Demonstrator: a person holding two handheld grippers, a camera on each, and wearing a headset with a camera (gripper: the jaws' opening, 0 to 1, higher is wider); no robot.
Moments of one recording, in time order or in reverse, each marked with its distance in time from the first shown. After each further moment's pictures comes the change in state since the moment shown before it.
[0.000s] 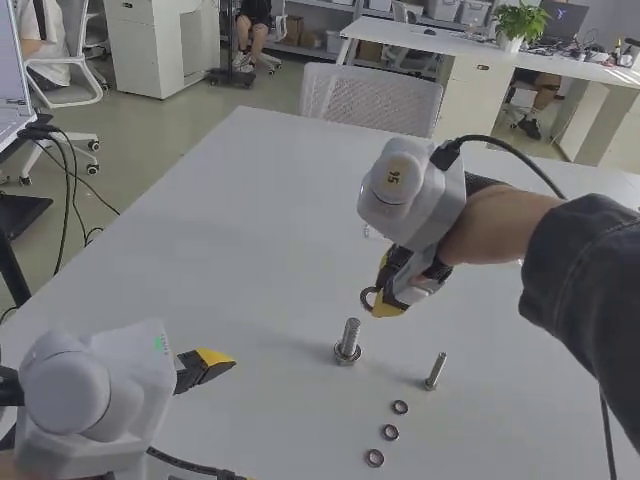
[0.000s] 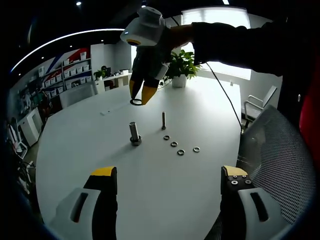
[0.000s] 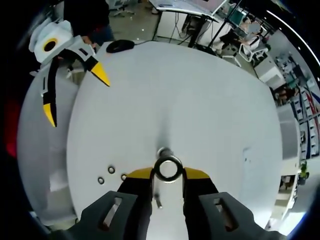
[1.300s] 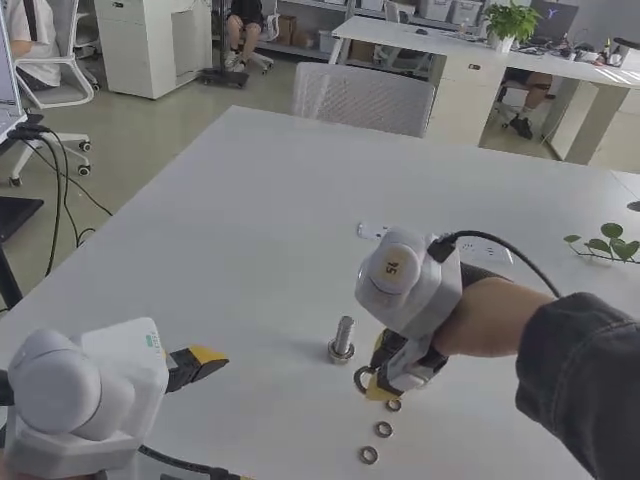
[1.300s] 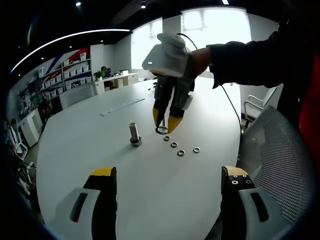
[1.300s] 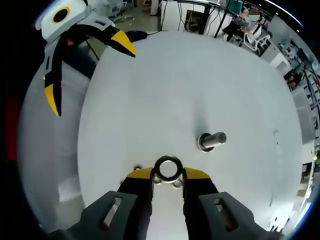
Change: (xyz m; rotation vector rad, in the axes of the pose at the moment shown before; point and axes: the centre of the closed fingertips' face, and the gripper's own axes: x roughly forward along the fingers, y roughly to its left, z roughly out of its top) left arm 0.002 0.000 0.004 0.008 -0.002 0.001; right arm 0.040 0.067 -0.036 0.101 -0.016 0.119
